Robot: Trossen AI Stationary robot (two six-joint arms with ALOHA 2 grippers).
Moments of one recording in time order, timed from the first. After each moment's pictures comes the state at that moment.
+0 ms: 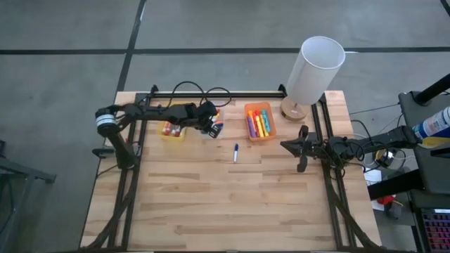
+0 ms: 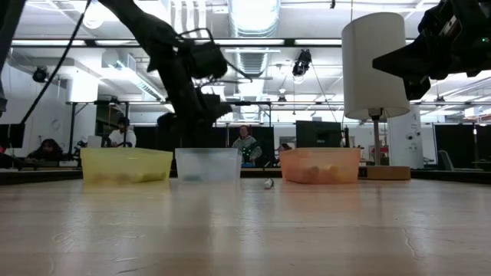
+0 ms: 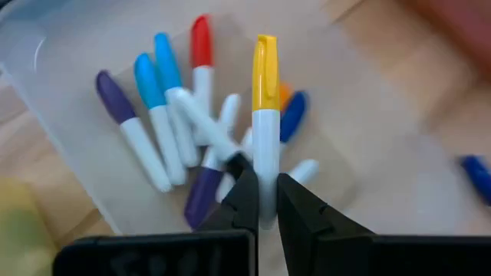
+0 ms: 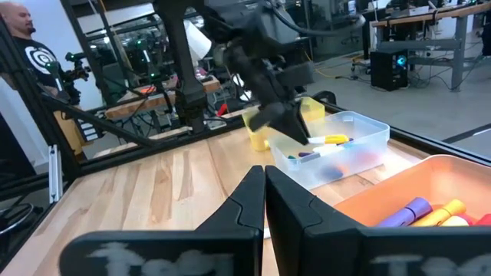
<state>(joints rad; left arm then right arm) 0.37 1.66 1.08 -0.42 -0.20 -0.49 0.19 0.35 0.07 0.27 0.42 0.27</state>
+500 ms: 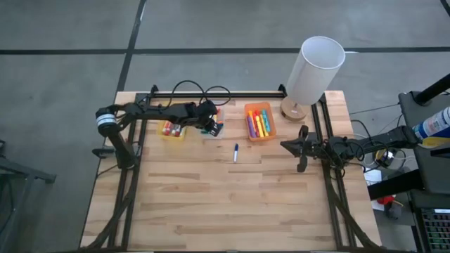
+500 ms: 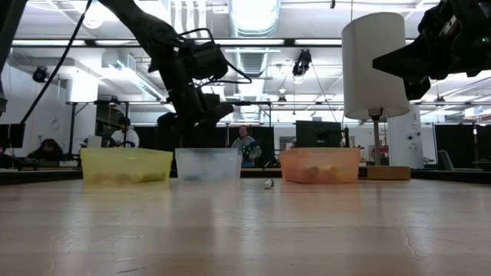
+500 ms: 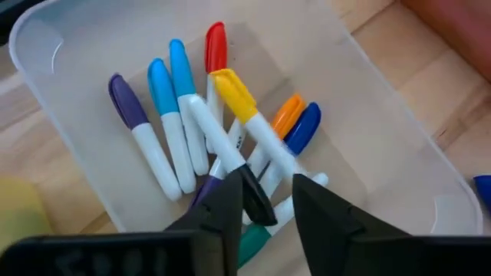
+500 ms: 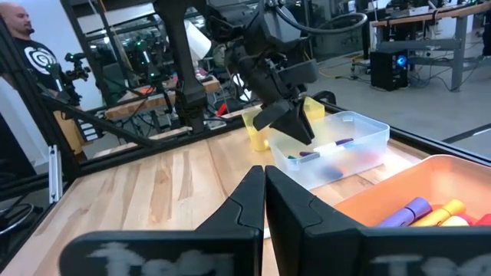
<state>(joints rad) 0.39 1.68 1.08 -0.41 -0.21 -0.51 0.19 0.35 0.07 0.27 0.42 0.27</state>
